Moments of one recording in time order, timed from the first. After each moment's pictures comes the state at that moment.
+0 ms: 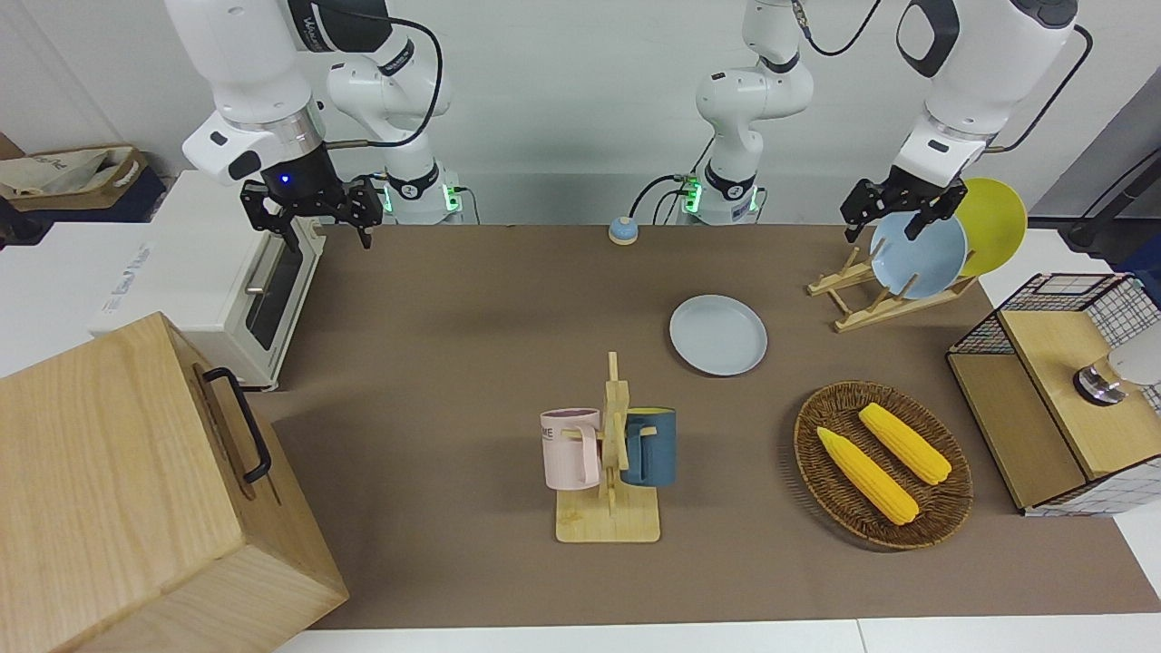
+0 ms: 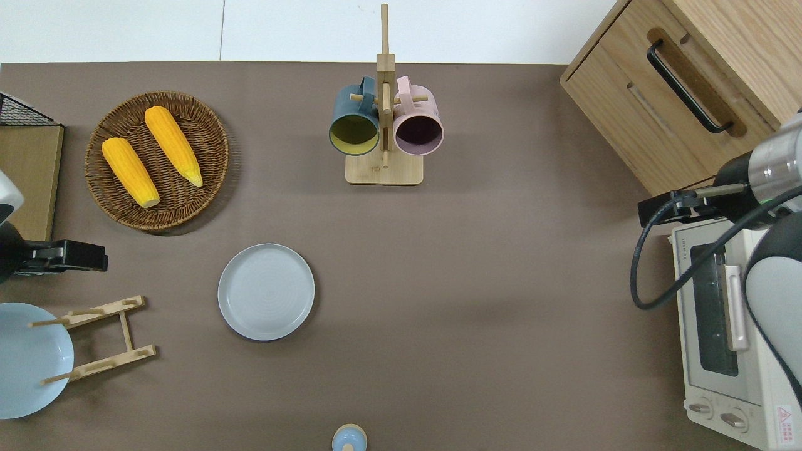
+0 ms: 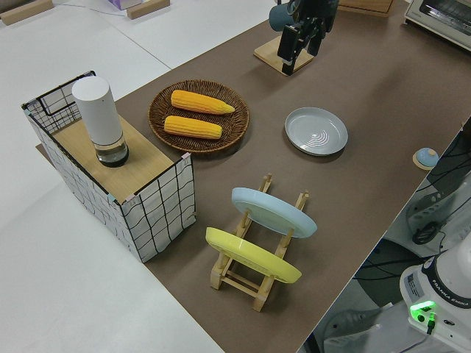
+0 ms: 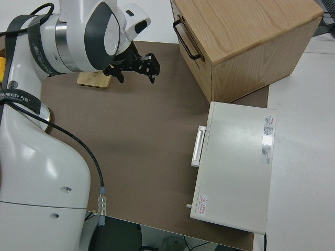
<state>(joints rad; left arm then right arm) 0.13 -0.10 -0.08 -1.76 0.00 1.64 0.05 -0.07 0.06 0.16 -1.49 -0.04 1.53 0.02</state>
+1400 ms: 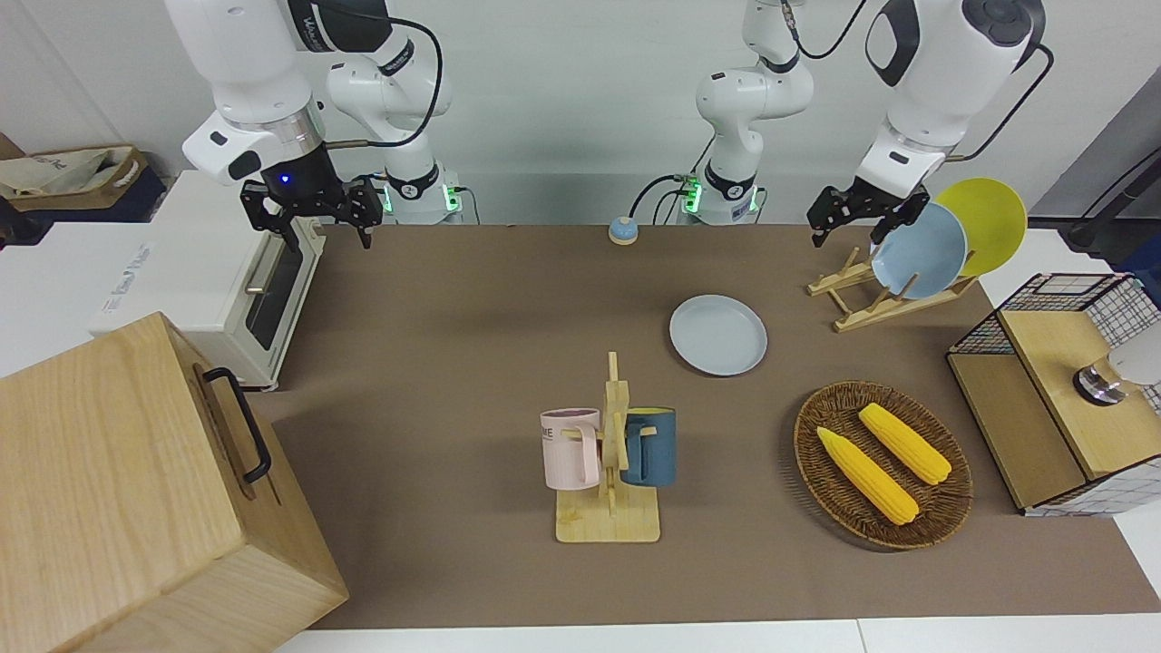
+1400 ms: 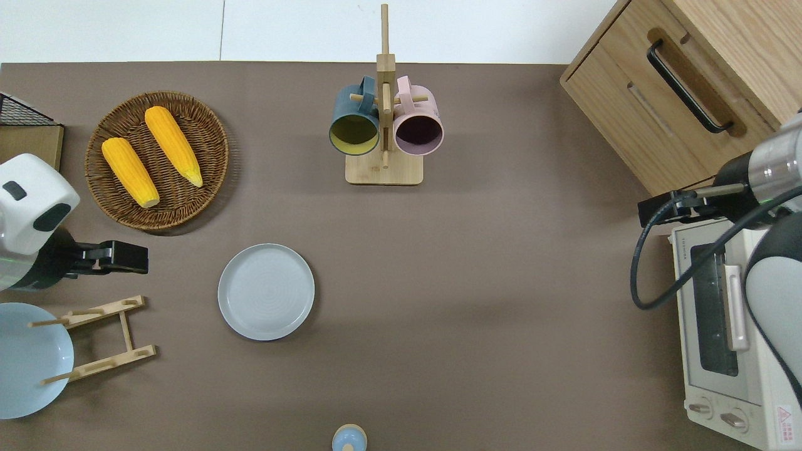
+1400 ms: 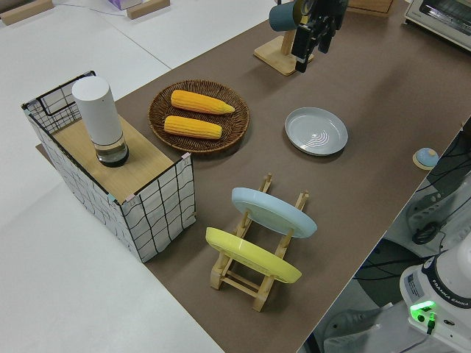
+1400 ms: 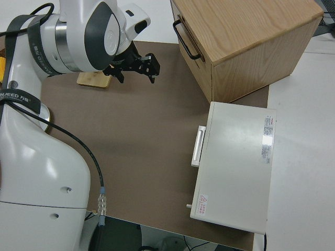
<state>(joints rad) 0.12 -0.10 -0.16 -1.80 -0.03 1.63 -0.05 -0.07 0.06 0.16 -1.49 -0.04 1.53 0.02</state>
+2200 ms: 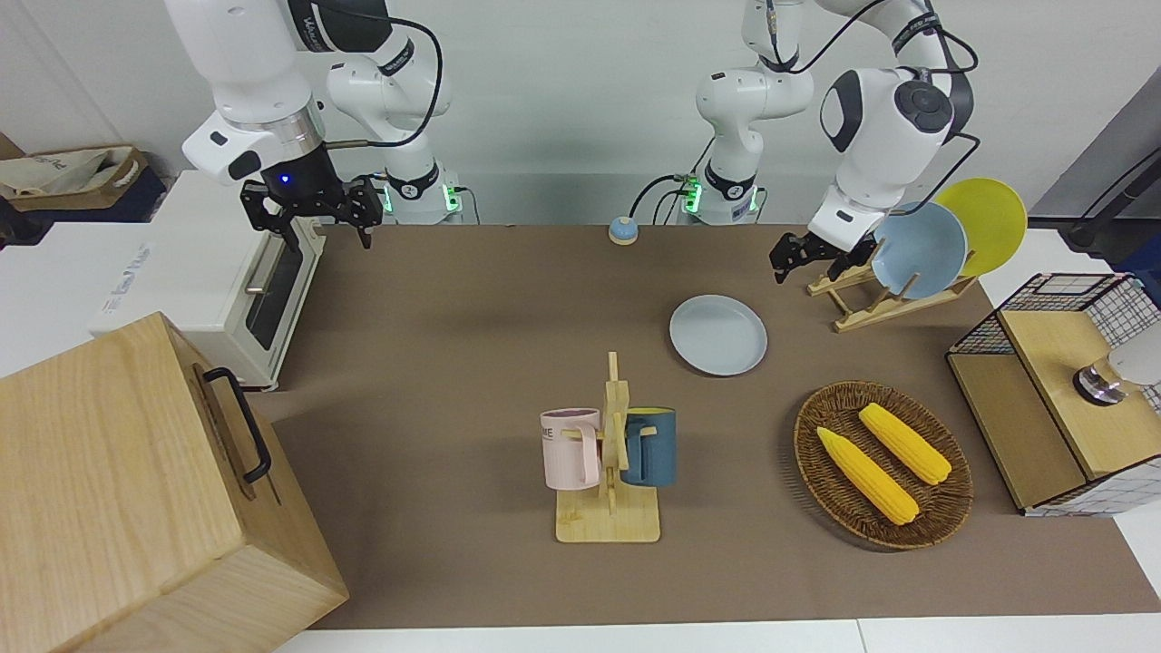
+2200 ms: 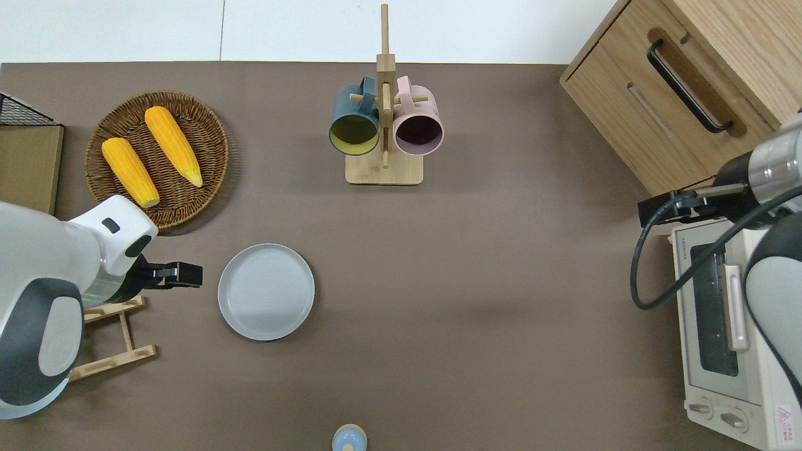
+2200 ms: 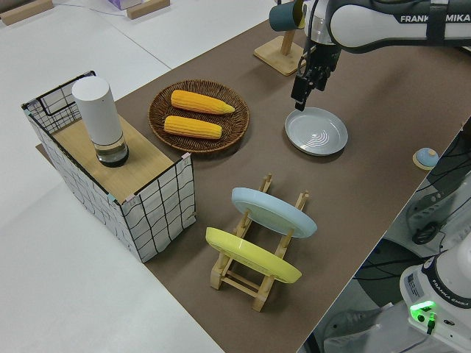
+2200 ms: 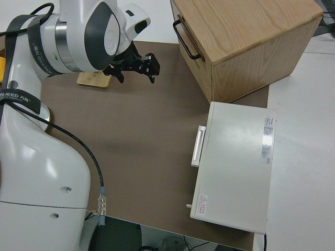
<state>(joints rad) 0.12 -0.13 -0.18 -2.10 -0.06 1.91 -0.06 -0.07 0.06 0.16 -1.49 -0.04 1.53 0.02</state>
